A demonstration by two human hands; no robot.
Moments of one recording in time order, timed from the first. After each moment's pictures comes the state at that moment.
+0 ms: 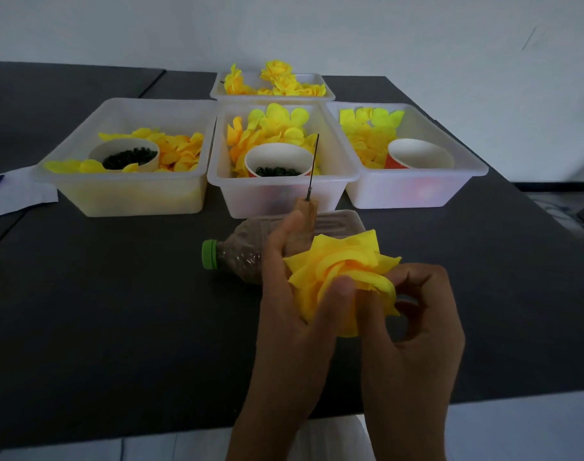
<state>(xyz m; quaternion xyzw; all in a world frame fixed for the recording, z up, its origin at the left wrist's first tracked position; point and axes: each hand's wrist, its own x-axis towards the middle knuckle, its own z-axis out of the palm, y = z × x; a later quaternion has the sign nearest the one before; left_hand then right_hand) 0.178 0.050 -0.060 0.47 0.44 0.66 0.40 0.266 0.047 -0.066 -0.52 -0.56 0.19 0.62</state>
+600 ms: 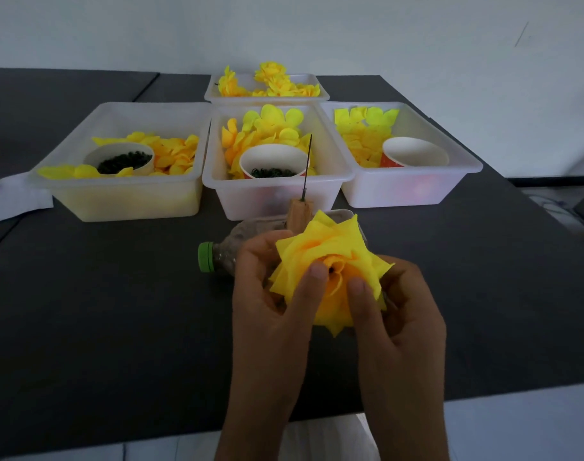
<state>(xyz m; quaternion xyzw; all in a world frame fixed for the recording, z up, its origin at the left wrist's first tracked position) 0.166 0.048 -0.064 0.42 0.47 0.68 0.37 0.266 0.044 -0.061 -0.50 -0.54 0.34 0.59</state>
